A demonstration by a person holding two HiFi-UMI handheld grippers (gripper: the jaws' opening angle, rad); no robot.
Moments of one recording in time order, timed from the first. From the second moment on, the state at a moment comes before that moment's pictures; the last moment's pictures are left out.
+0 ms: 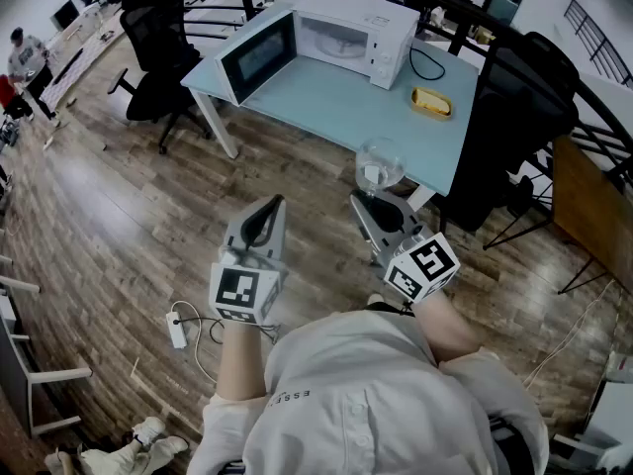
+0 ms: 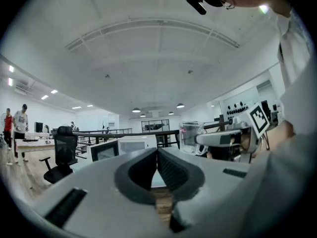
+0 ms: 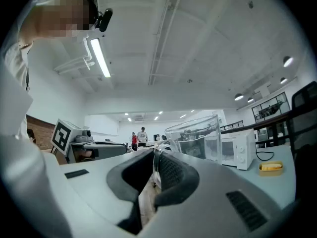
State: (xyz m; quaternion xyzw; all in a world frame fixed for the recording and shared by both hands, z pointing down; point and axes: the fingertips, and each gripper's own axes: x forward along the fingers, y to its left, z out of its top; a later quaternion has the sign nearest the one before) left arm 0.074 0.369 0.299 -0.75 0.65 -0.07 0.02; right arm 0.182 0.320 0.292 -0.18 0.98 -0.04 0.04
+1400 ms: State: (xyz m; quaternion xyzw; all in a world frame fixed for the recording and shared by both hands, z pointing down) left arm -0.070 0.218 0.338 -0.69 0.72 -0.08 -0.02; right arm 0.035 0.128 0.334 -0.11 0.99 -0.10 0.03
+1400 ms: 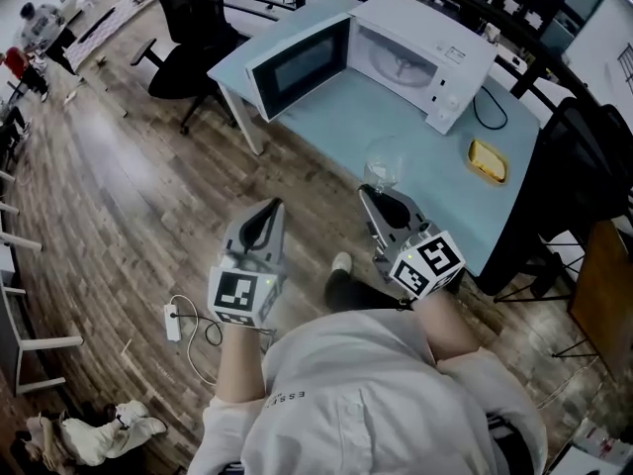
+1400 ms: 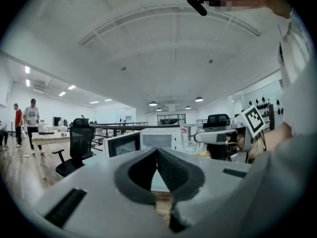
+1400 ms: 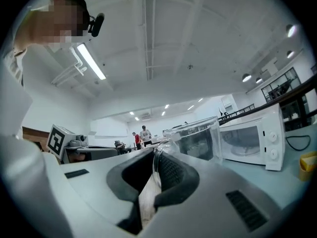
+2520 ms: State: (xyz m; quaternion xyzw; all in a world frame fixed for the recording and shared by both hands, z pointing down) left arm -0.156 -0.145 0.354 -0.81 0.58 -0.09 -0.03; right arm -0.062 -0.185 0.369 -0.21 0.97 -0.11 0.00
